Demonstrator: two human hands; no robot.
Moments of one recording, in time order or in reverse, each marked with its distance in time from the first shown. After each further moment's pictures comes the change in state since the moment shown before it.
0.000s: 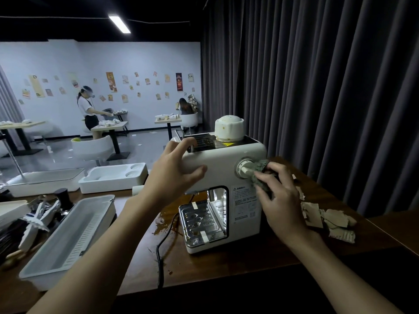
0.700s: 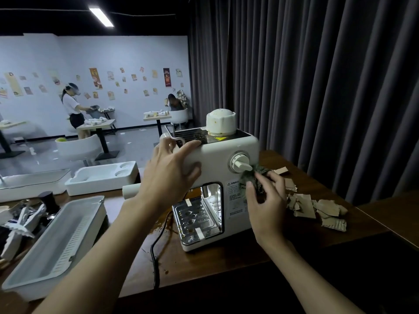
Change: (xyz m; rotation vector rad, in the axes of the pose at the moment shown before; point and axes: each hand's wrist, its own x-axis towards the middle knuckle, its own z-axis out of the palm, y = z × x) left_hand -0.003 0.004 0.009 0.238 -0.022 0.041; right_hand -0.030 -0.013 0.036 0.152 0.219 0.435
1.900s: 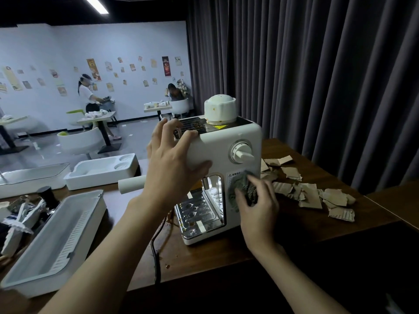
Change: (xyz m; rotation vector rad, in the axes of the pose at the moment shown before) left_hand 0.003 0.003 0.022 0.036 0.187 0.123; right_hand -0.029 -0.004 0.010 -0.010 -0.074 0.056
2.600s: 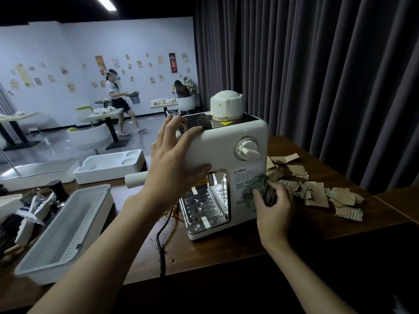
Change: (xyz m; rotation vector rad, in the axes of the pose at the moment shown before) left_hand -0.009 -0.012 -0.003 -0.087 -0.039 0.032; right_hand -0.001 0.023 -0.006 0.040 0.053 0.172
